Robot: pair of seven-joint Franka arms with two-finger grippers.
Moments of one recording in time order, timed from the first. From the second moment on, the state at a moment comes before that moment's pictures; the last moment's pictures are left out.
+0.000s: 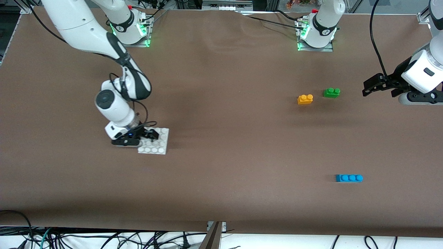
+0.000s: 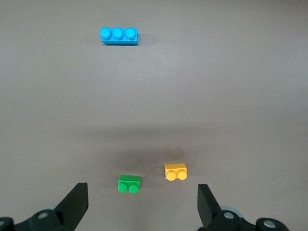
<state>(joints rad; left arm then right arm) 0.05 0.02 -0.08 -1.66 -0.03 1.63 -0.05 0.24 0.60 0.08 -2.02 0.00 2.83 0.36</state>
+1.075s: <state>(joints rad) 0.05 0.02 -0.08 -1.66 -0.03 1.63 -0.05 0.55 0.74 0.08 -1.76 0.00 2.78 0.67</state>
